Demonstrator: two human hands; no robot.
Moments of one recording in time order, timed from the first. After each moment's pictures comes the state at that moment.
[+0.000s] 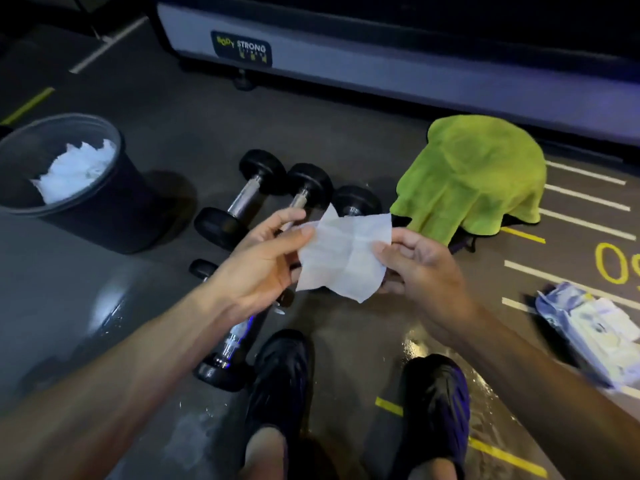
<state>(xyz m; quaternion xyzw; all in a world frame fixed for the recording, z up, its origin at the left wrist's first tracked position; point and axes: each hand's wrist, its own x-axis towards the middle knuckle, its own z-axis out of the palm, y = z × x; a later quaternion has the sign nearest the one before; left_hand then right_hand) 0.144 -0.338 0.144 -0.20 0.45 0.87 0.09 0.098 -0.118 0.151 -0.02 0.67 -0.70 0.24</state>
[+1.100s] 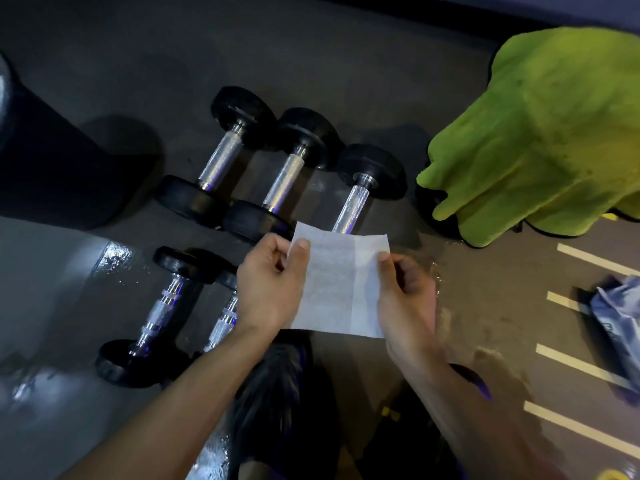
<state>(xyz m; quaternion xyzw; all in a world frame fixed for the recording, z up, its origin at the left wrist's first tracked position) 0.112 -0.320 0.026 -0.37 0.77 0.52 -0.03 0.075 -0.159 0.022 0.18 0.76 -0.62 0.13</state>
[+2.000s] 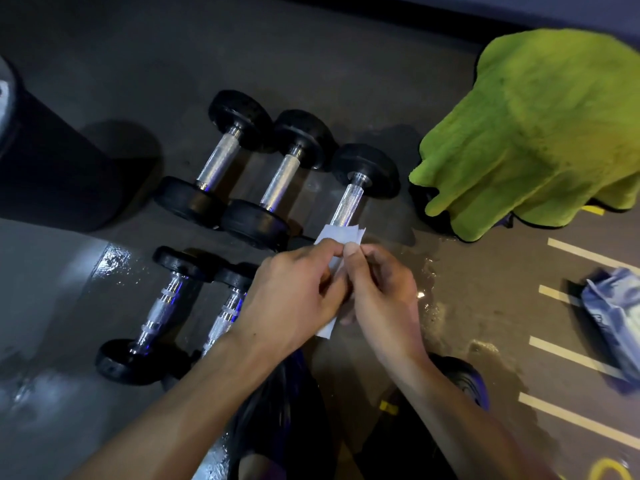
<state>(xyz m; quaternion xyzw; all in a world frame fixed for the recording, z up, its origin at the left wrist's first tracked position) 0.119 -0.303 0.076 -0.04 0.94 0.32 -0.04 0.090 -0.171 0.062 0.08 0.73 -0.65 0.20</state>
